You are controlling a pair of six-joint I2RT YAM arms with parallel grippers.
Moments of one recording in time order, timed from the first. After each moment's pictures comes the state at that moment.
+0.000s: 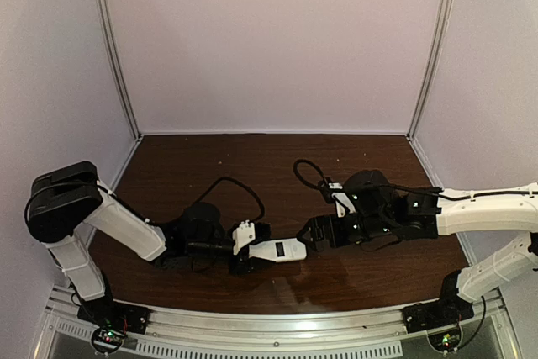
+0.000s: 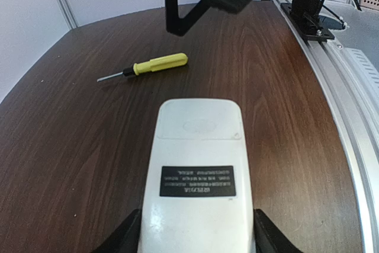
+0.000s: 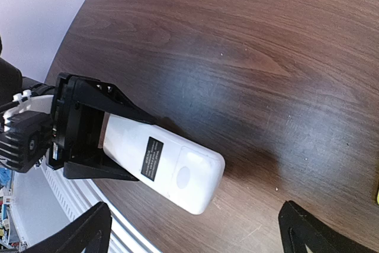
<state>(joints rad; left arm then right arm) -1.01 1.73 0.53 0.78 0.35 0.30 1.02 1.27 0.80 -0.27 -0.02 0.69</state>
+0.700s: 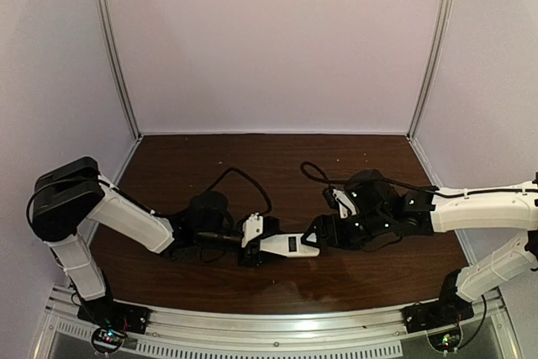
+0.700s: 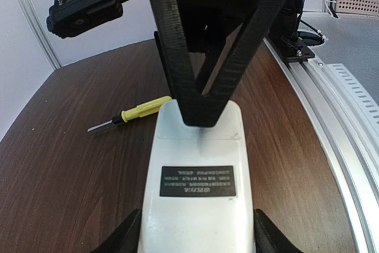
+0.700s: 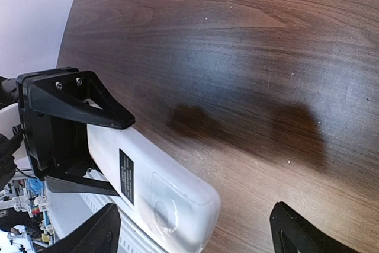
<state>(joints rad) -1.01 1.75 0.65 0.74 0.48 0.38 0.94 1.30 0.77 -0.27 -0.20 0.84</state>
